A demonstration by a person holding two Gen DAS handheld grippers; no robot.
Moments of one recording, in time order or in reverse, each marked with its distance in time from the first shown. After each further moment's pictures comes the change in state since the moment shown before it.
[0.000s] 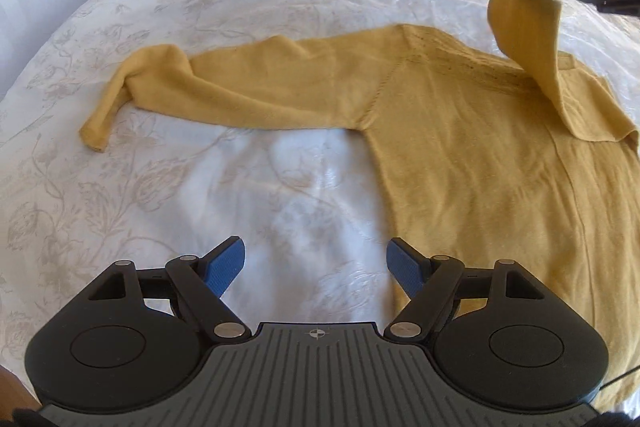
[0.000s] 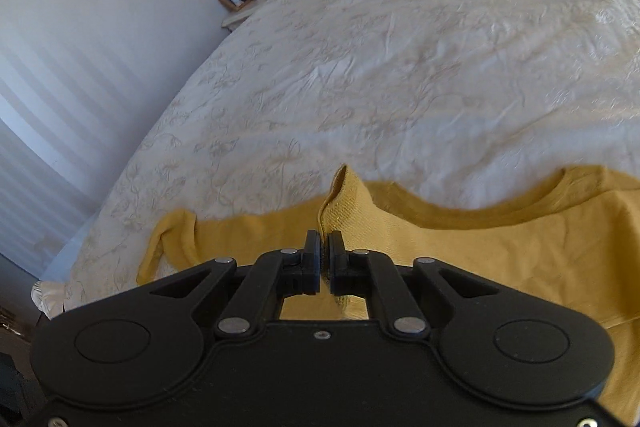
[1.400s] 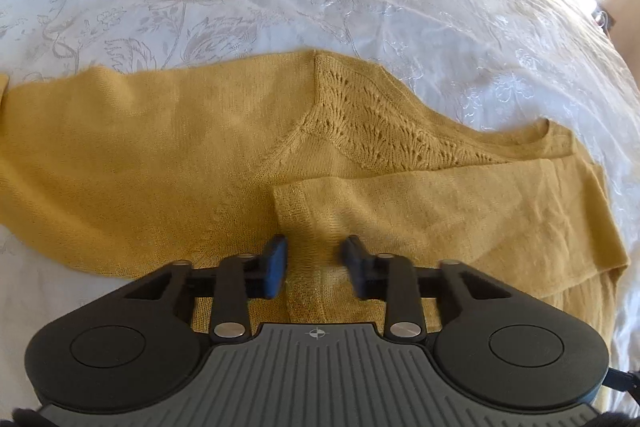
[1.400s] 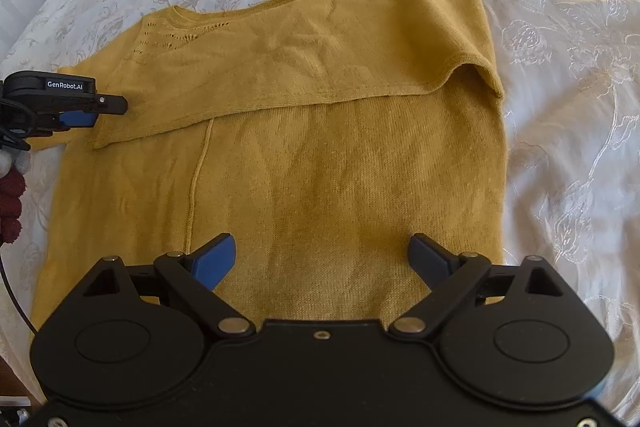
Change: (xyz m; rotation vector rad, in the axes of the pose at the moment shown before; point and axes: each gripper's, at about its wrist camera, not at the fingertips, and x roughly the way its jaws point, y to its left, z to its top) left arm 0.120 -0.081 0.109 -0.123 0.066 -0.226; right arm -0.045 -0.119 -0.127 0.046 0.209 -0.382
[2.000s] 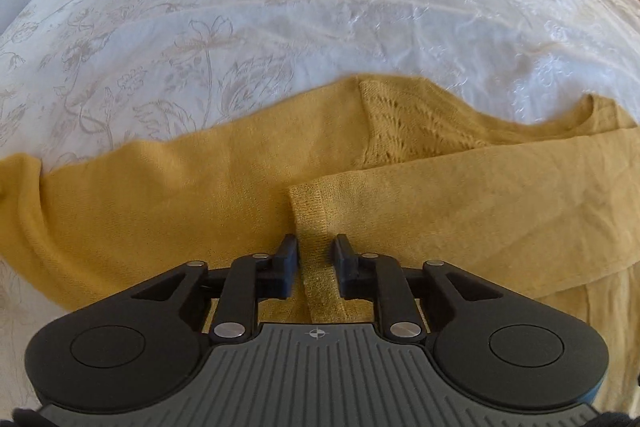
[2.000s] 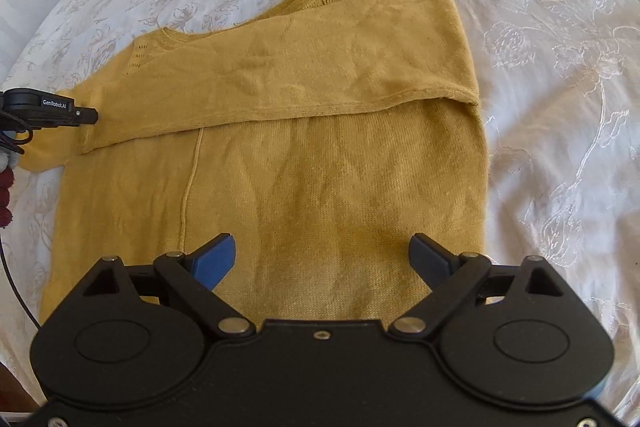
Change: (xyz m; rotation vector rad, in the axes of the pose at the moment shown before) left arm 0.010 0.008 0.027 0.172 0.010 0.175; right arm -0.002 -0.020 0.000 0.070 -0.014 0.009
